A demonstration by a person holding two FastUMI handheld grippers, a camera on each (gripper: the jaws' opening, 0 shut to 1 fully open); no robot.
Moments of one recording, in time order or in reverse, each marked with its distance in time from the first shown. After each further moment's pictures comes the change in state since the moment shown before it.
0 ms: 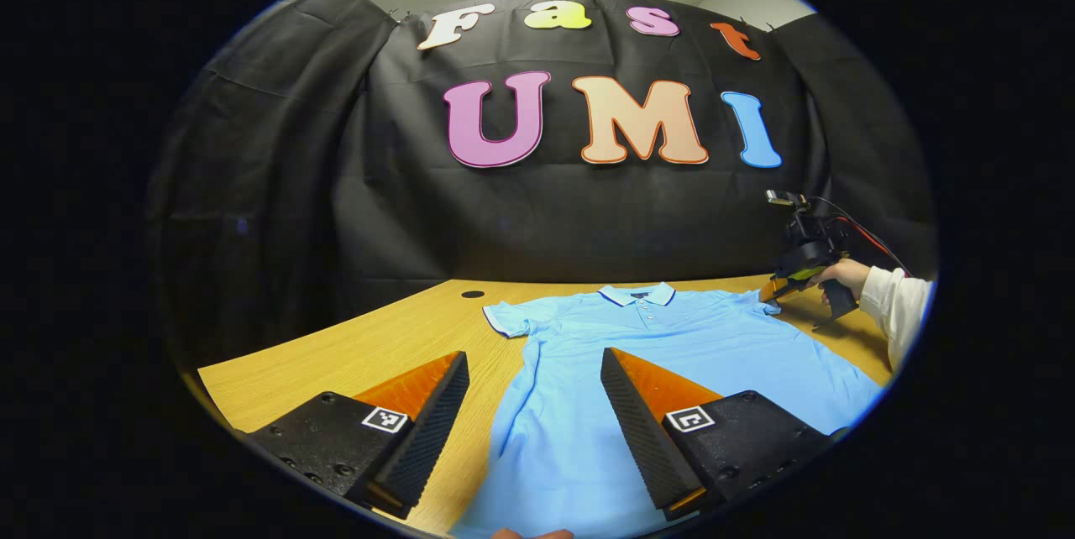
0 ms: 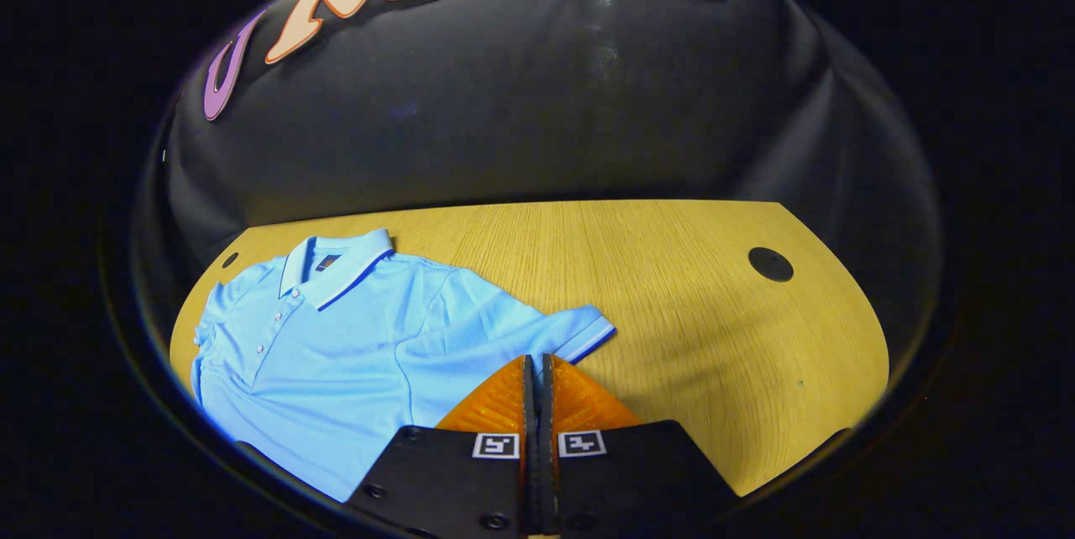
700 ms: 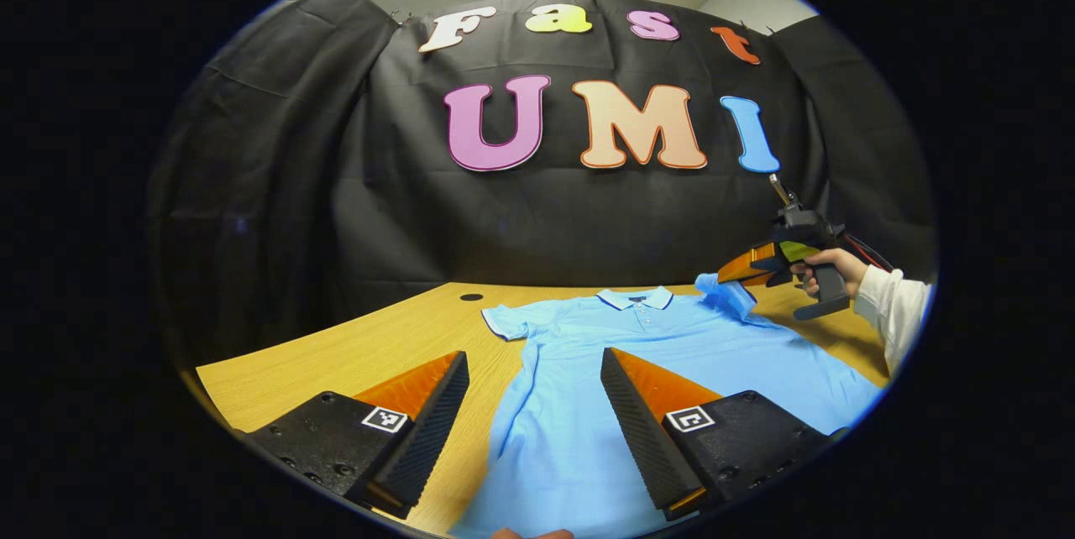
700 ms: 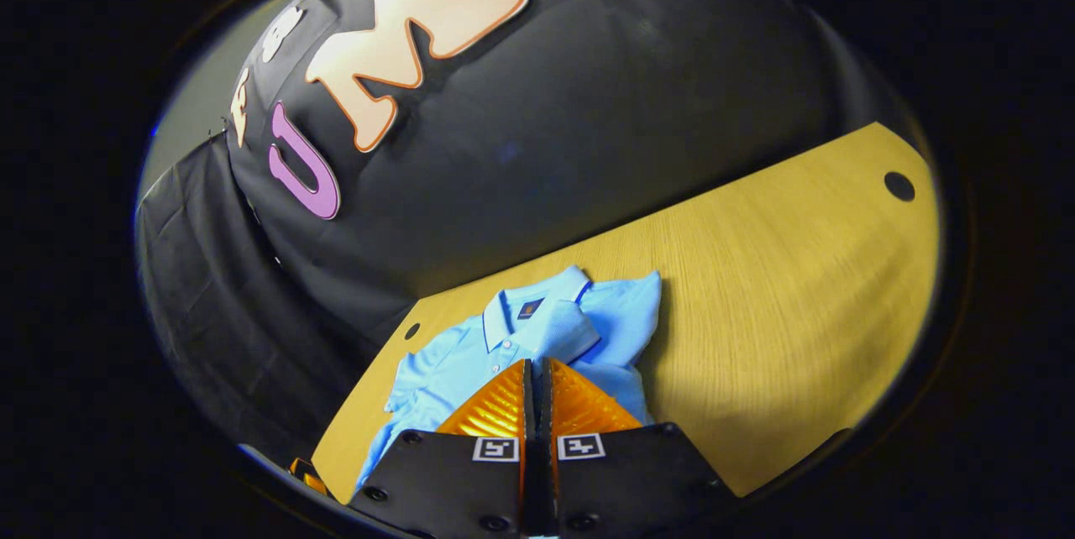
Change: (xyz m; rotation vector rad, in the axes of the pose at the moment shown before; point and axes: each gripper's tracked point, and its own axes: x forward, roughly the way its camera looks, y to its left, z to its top) left arm 0.002 -0.002 0.002 -0.006 -0.019 -0.005; right arm -0.056 0.136 0.018 0.352 0.040 0.559
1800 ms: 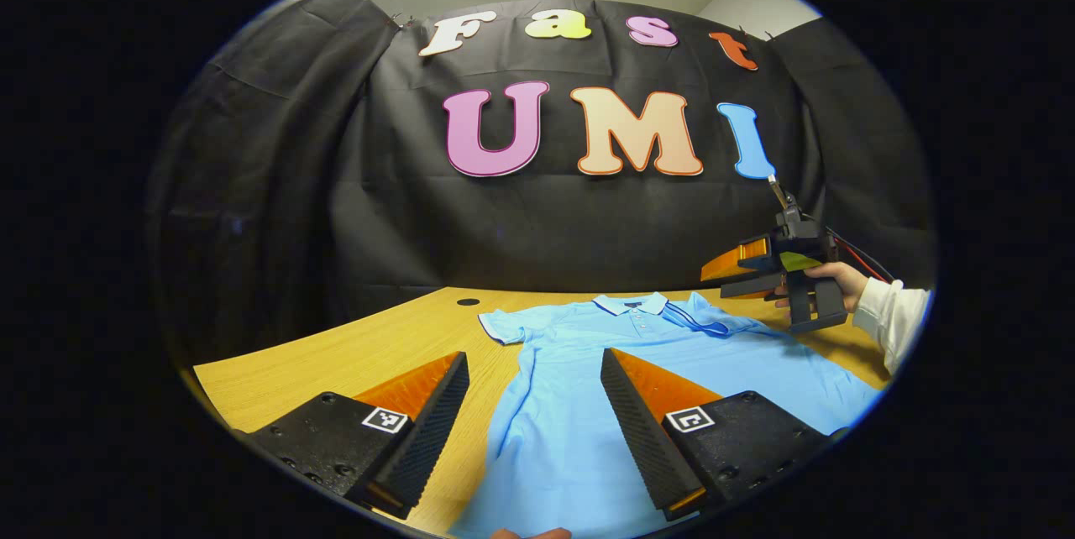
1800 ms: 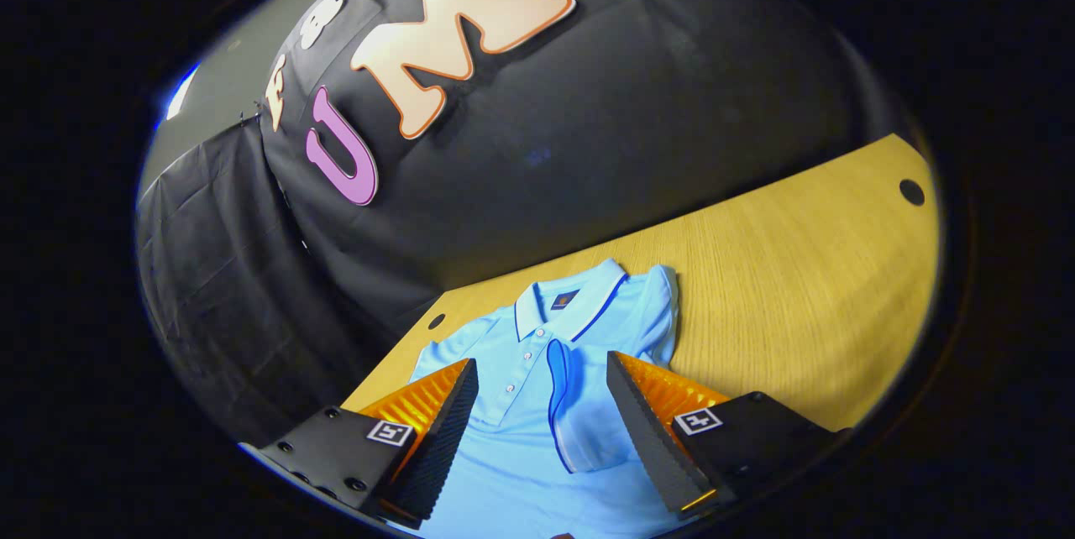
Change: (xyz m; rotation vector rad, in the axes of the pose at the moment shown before) left arm 0.001 -0.003 0.003 -0.011 -0.021 -0.018; right arm -0.024 0.023 0.005 -0.143 -0.085 0.034
